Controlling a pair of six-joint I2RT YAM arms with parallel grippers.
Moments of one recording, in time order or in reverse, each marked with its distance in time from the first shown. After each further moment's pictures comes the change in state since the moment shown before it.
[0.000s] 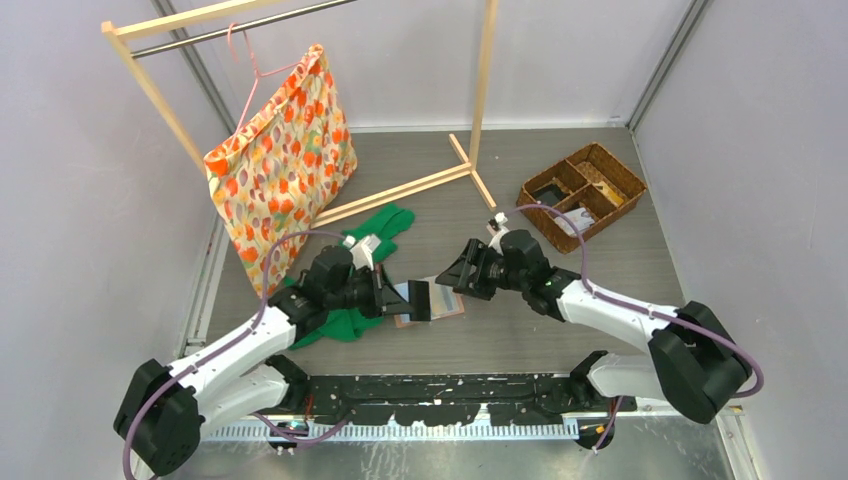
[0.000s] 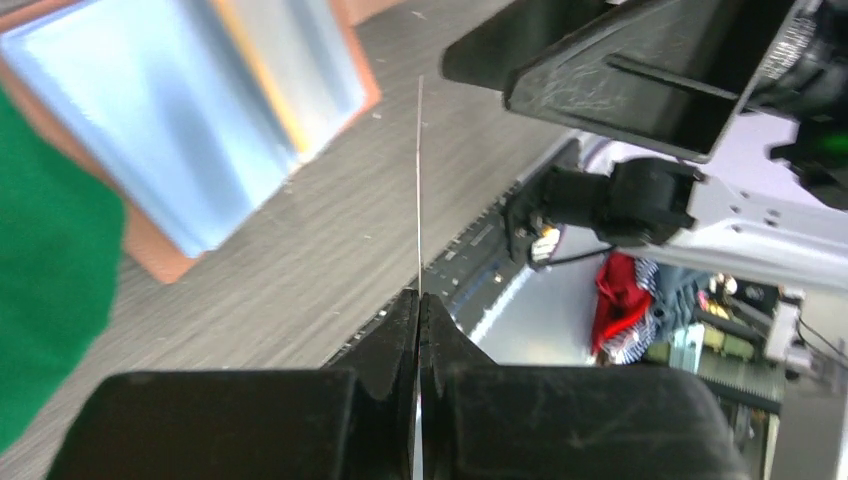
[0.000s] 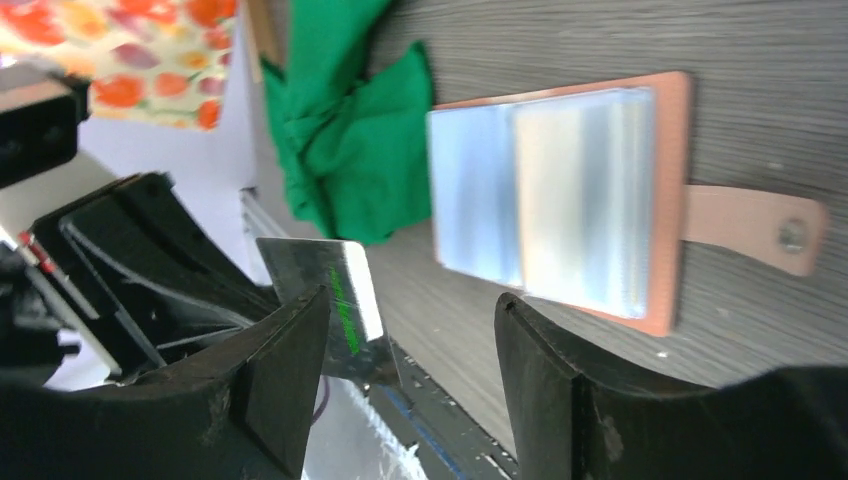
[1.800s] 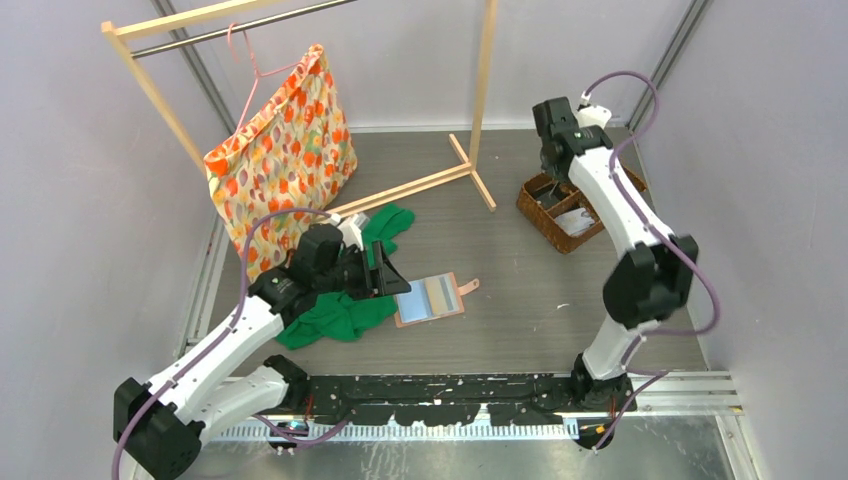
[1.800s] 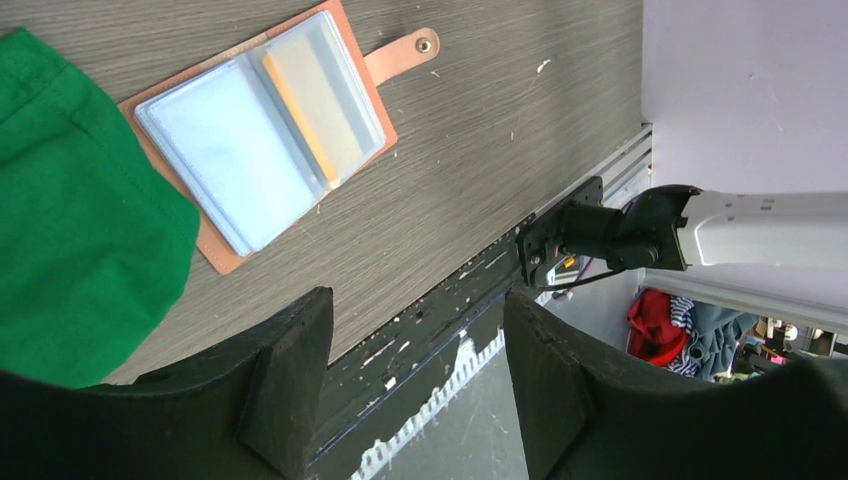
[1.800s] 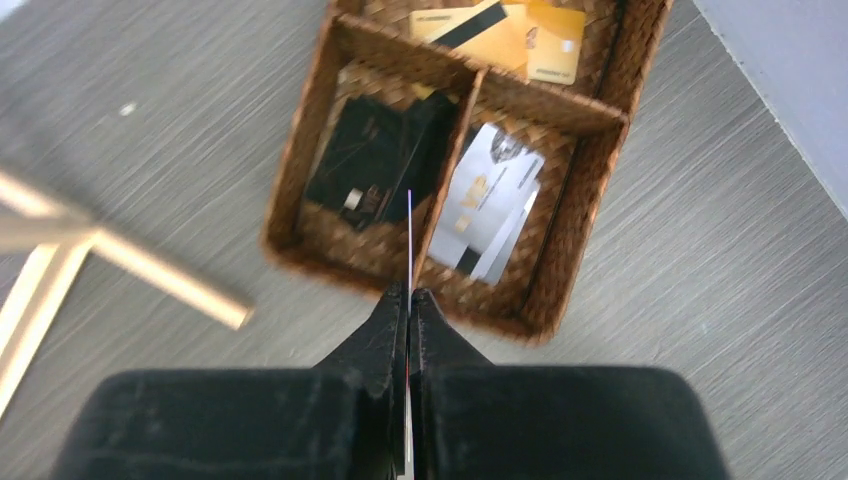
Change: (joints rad) left arm 0.050 -0.033 0.266 -0.318 -0.060 0.125; right arm -0.376 0.397 1.086 -1.028 0.950 -0.283
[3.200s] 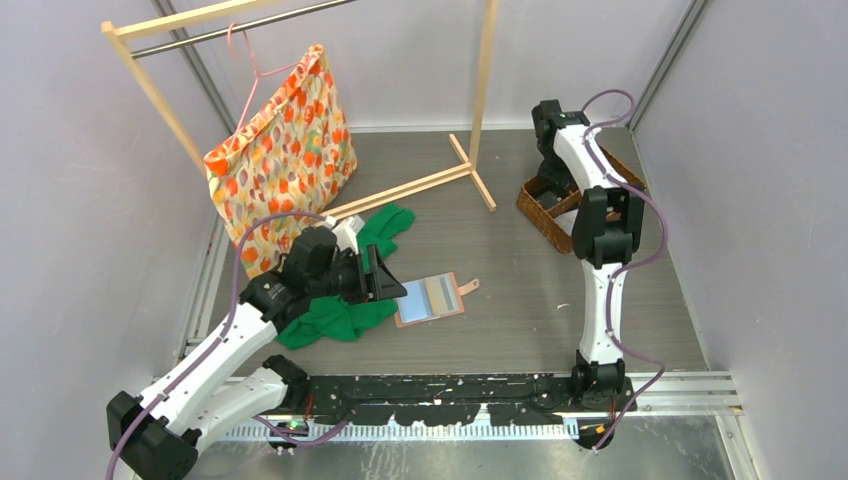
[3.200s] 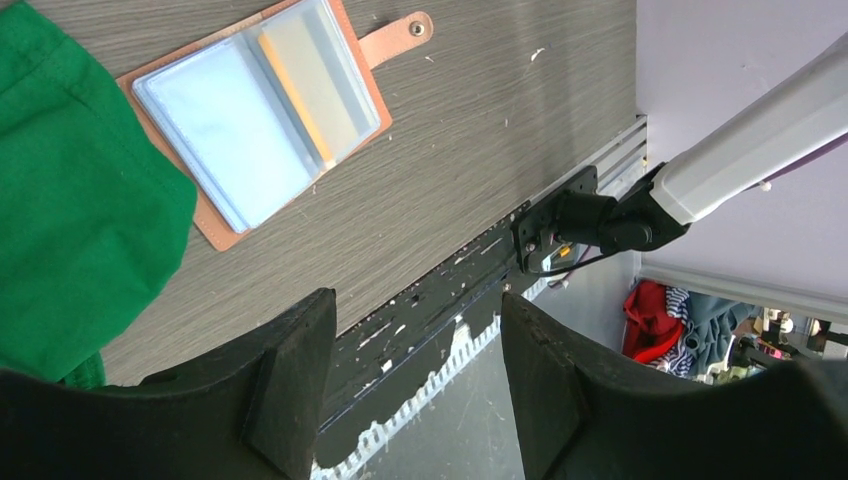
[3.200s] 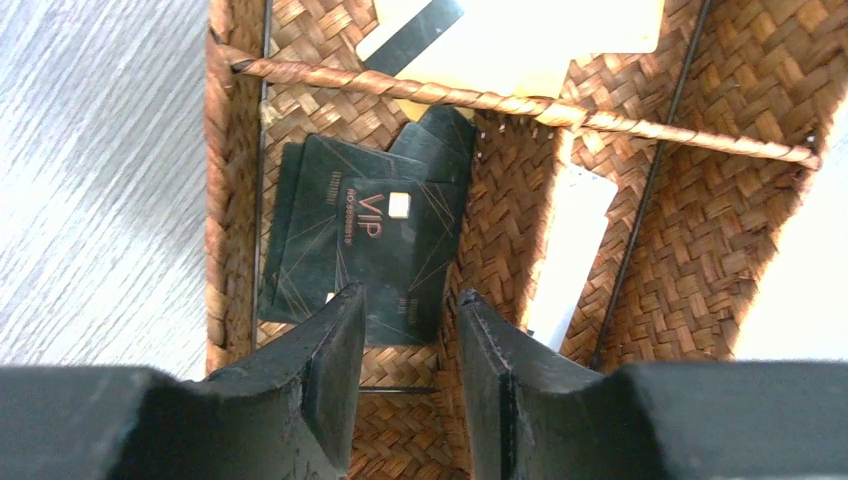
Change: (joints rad) left arm 0.003 -0.063 0.010 -0.074 0.000 0.000; right arm -0.174 0.643 0.481 -0.232 -0.078 0.116
